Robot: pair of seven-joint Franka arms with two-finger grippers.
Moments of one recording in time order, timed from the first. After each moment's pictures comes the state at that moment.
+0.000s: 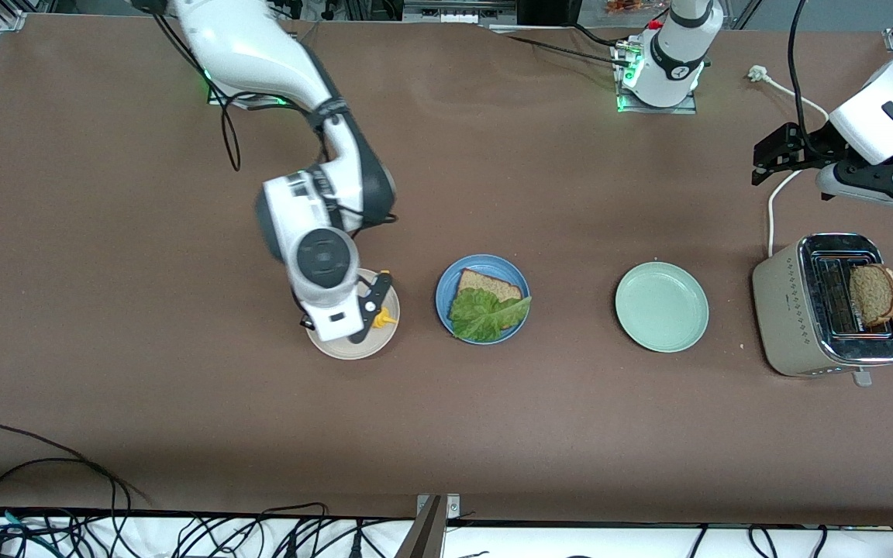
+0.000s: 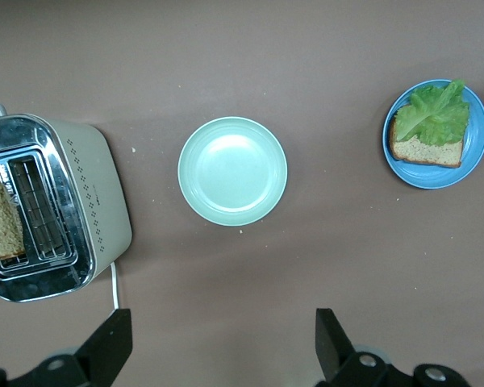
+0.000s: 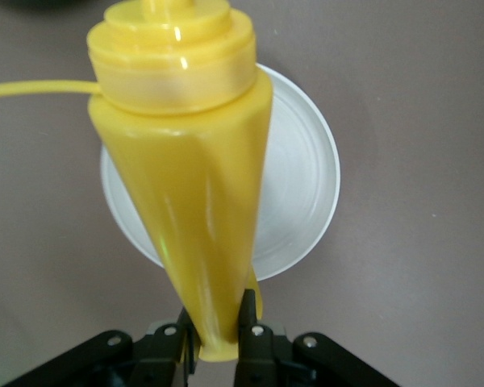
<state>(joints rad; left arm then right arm) 0.00 0.01 -0.10 -1.57 -0.02 1.53 0.10 0.72 0.78 -0.34 -1.19 0.12 1.74 -0.76</state>
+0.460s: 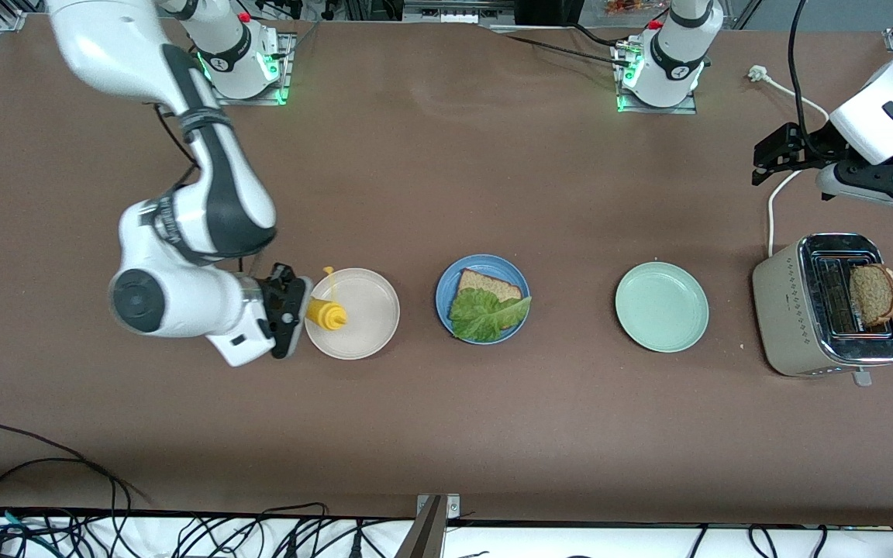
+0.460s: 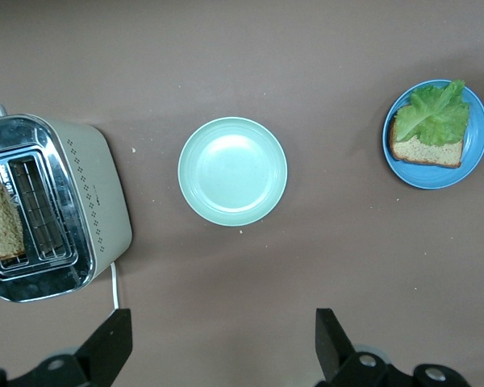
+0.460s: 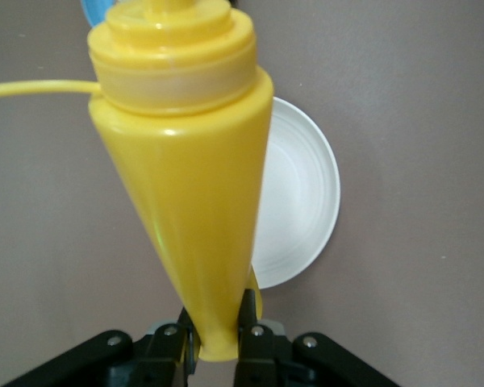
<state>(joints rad) 0.00 0.01 -0.10 -1.56 -0.02 1.53 0.10 0.27 0.70 0.02 -1.23 0.24 1.74 -1.06</state>
